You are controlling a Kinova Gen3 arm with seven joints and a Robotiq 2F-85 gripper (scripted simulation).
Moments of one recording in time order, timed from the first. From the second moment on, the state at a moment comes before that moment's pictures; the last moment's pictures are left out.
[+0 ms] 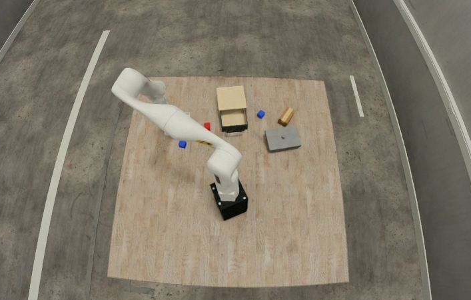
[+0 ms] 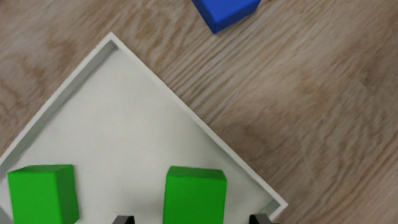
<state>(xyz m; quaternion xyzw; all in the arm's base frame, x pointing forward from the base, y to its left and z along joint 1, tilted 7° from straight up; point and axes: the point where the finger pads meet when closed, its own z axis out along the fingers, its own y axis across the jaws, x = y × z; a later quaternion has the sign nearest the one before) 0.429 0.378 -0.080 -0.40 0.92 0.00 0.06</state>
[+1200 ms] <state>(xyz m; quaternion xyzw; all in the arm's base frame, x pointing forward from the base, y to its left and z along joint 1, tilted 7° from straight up) 0.419 0.373 0.004 -0.40 0.92 0.00 0.06</state>
